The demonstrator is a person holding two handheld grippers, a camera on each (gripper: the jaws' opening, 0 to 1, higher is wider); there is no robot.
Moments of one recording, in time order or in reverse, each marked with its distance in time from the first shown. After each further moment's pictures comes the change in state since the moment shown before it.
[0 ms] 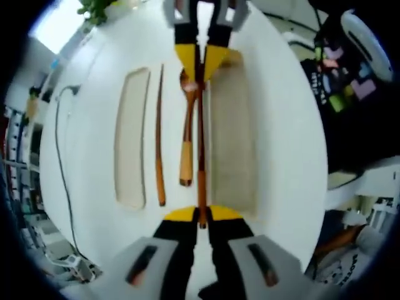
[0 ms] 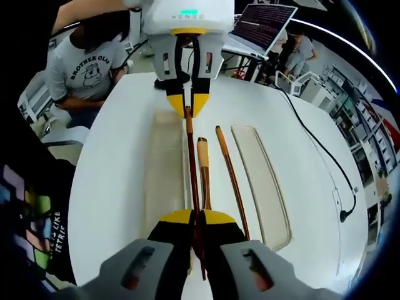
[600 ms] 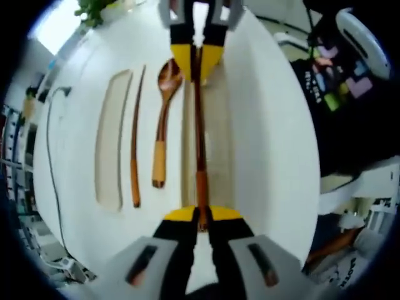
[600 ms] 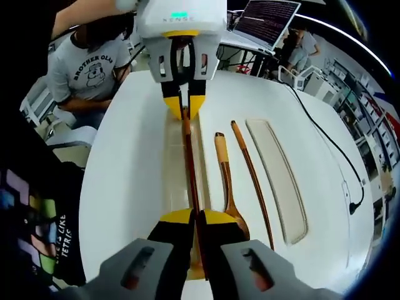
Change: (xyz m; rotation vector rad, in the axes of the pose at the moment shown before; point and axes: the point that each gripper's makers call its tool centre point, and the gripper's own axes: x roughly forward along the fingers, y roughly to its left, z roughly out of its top) left arm 0.016 -0.022 -0.004 -0.006 -0.037 -0.041; right arm 0.006 0.018 -0.004 0.033 0.013 0.037
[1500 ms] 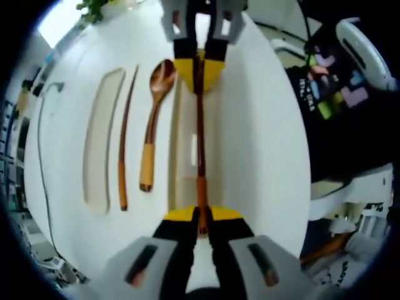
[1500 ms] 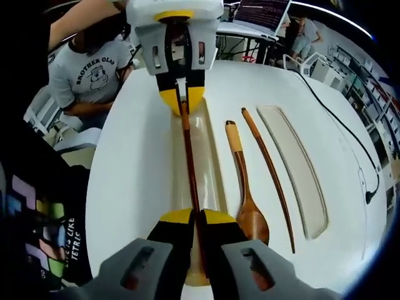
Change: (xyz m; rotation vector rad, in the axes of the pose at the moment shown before) left arm 0.003 -0.011 0.006 -0.029 -0.014 -0.073; right arm 0.014 0.013 -0.010 0.065 0.029 0.093
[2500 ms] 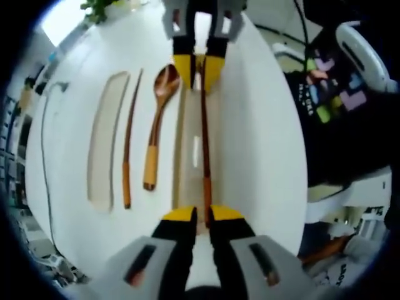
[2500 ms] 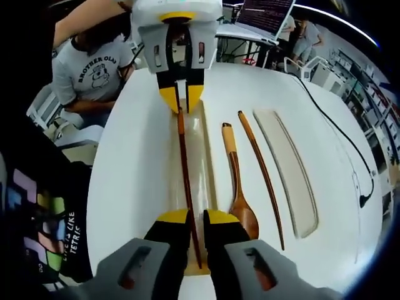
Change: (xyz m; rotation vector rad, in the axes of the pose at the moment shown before) left arm -0.013 -0.002 0.002 -0.018 -0.029 0.014; right arm -0.021 -0.005 0.002 -0.032 -0.007 -0.024
